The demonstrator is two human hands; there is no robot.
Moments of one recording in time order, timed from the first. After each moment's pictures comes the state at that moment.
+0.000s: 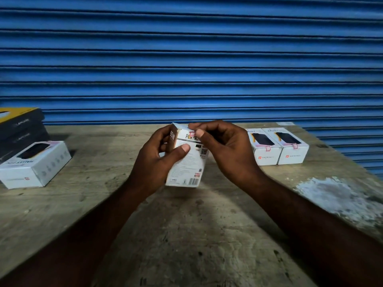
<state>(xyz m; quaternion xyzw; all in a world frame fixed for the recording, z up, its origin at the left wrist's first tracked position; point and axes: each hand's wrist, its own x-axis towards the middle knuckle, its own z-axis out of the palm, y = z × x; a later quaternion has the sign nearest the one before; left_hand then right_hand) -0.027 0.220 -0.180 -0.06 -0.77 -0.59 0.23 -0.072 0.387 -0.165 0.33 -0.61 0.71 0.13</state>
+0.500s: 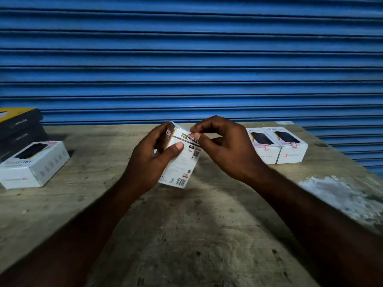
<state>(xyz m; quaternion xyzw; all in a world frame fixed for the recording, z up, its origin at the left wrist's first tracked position) -0.032 0.211 -0.181 -0.07 -0.80 -0.54 0.25 -0.074 0.401 -0.153 0.35 -0.74 0.54 0.18</state>
